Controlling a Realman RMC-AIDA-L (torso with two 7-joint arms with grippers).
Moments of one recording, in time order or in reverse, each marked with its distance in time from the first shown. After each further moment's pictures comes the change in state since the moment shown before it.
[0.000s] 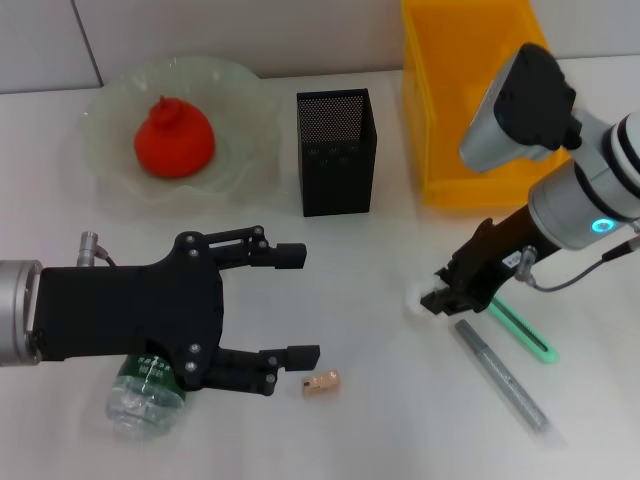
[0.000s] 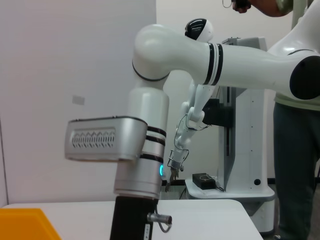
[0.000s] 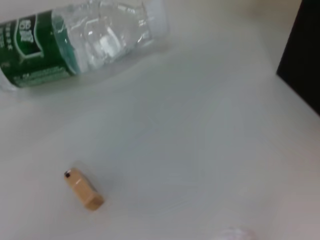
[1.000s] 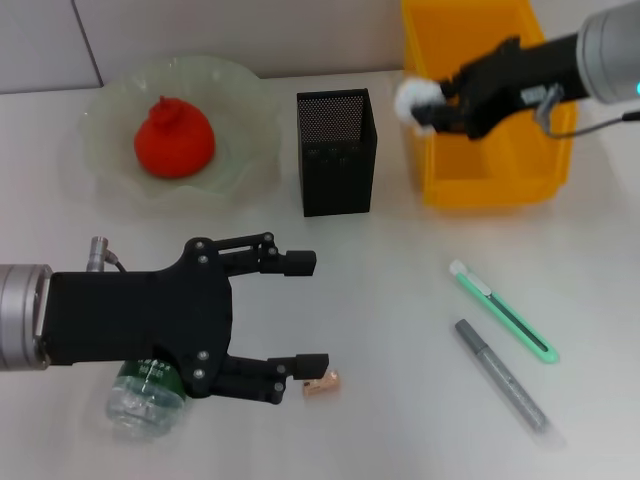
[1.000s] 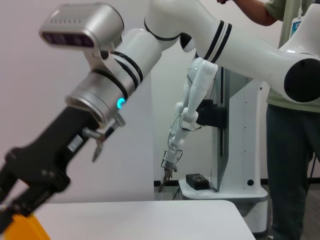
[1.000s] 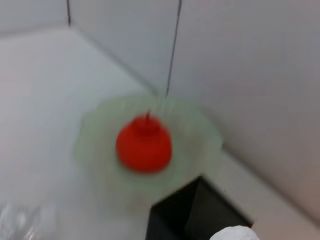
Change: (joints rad) left arm -0.001 -0.003 0.021 -0.003 -0.006 -0.002 0.000; right arm -0.062 0.001 0.155 -0.309 0.130 0.152 -0.026
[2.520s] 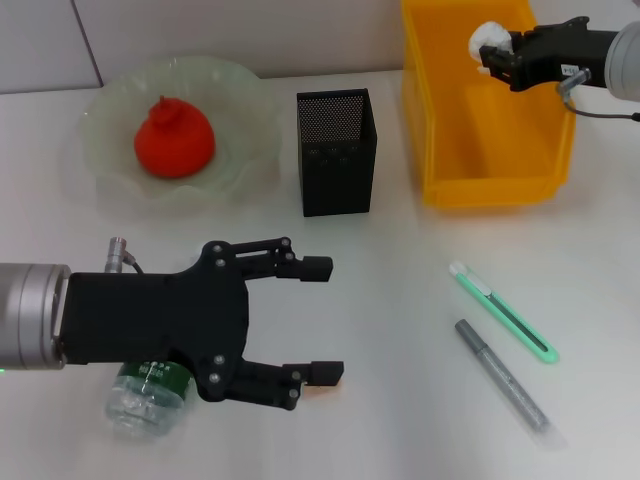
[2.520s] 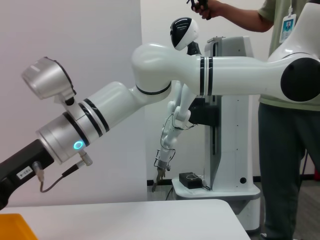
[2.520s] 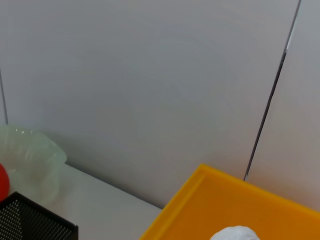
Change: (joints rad) left arm -0.020 -0.003 0.028 -0.015 -0.003 -0.011 0.012; right arm -0.044 -0.006 0.029 0.375 0.129 0.582 -0.149
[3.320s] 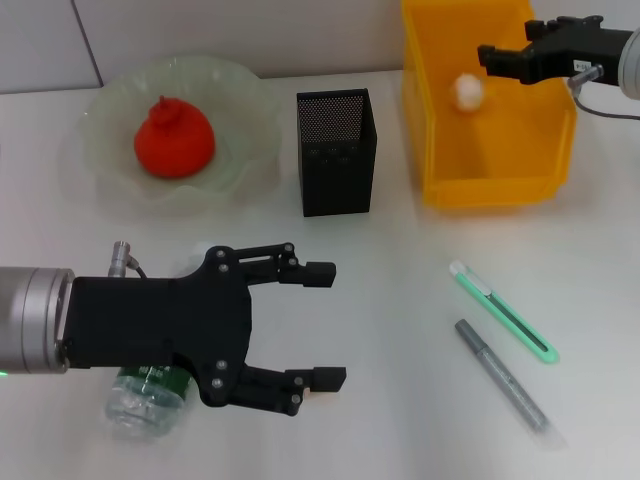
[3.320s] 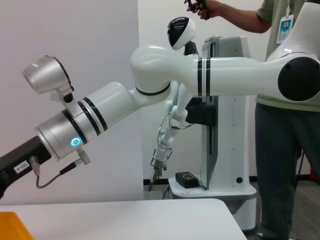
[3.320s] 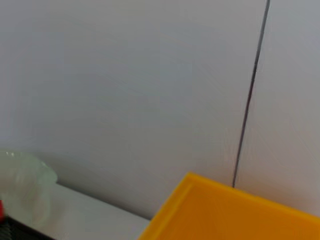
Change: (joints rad) left arm 0.000 -0.001 0.010 -0.005 0.000 -0.001 0.000; right arm -0.016 0.001 0.036 0.017 0.080 0.010 -0.029
